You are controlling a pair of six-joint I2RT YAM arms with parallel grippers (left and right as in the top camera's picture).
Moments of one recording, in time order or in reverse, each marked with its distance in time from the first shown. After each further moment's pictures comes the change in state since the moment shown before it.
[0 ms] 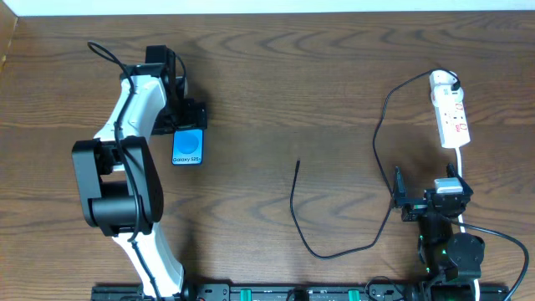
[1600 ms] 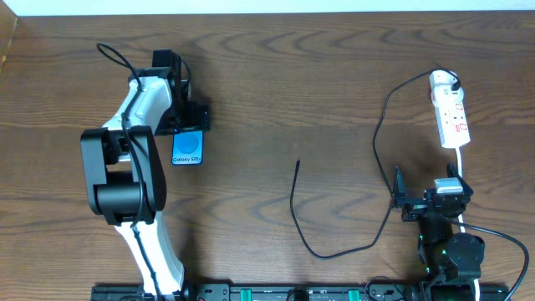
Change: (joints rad) left arm -0.003 0.079 -0.009 0.075 -0.023 -0.003; right arm 0.000 0.000 0.000 0.000 0.000 0.000
